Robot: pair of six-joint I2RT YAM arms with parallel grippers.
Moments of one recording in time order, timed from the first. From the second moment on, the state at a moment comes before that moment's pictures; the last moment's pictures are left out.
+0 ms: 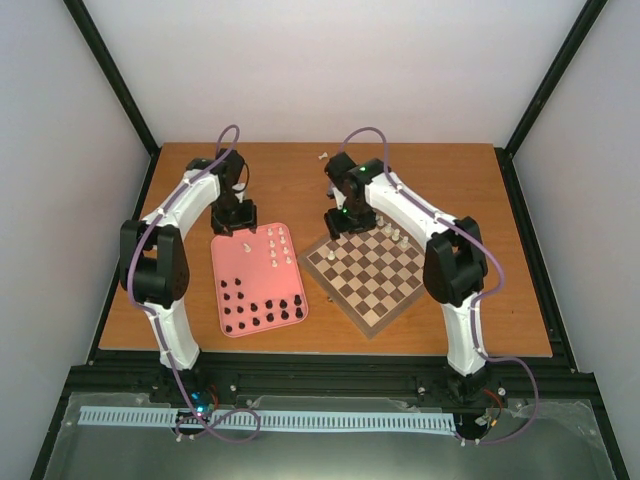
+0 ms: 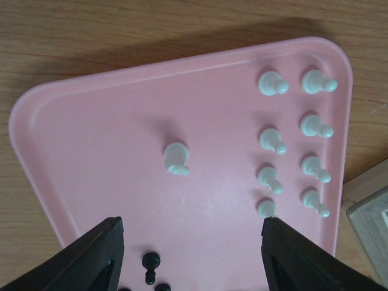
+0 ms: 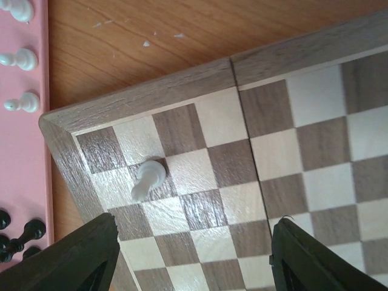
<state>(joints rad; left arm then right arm) -0.18 1.90 1.60 -1.16 0.08 -0.32 0.60 2.06 1.89 -1.20 -0.09 0.21</state>
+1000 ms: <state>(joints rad) -0.18 2.01 1.49 -1.03 0.13 -0.35 0.61 2.13 1.93 -1.20 -0.15 0.22</state>
